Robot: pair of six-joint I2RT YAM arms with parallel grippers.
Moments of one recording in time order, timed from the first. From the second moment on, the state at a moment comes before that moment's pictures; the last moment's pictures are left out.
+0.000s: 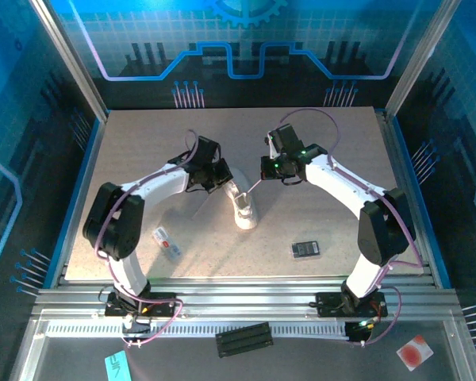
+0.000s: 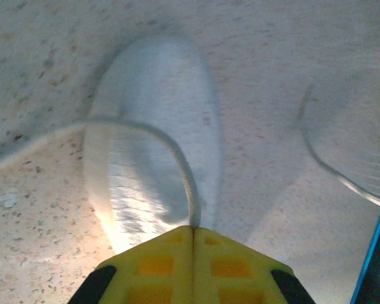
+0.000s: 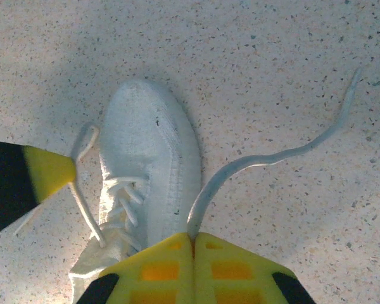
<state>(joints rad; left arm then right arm) -0.42 1.76 1.20 -0.33 0.24 -0.99 0.50 1.72 1.37 -0.62 -0.08 0.39</state>
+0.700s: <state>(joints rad) -0.47 1.62 1.12 -0.10 0.60 -0.42 0.41 1.73 1.36 -0.53 -0.39 0.42</state>
